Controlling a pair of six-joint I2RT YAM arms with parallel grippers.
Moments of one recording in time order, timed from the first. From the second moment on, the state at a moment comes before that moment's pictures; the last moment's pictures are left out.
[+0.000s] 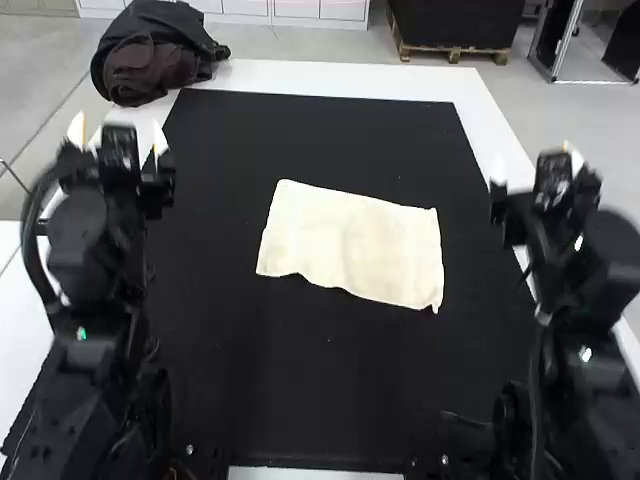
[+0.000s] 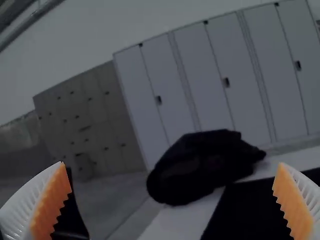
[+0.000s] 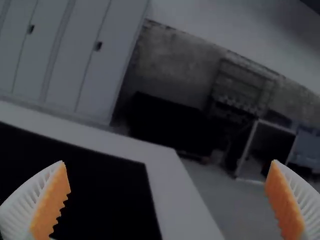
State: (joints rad) left arm 0.03 0.19 0.22 0.31 -0.31 0.40; right arm -0.04 0.23 0.25 0.19 0.03 -0.33
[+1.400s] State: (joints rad) left arm -0.07 1.49 0.62 0.29 0.07 0.10; right arm 0.02 1.26 0.50 0.13 -0.05 0.11
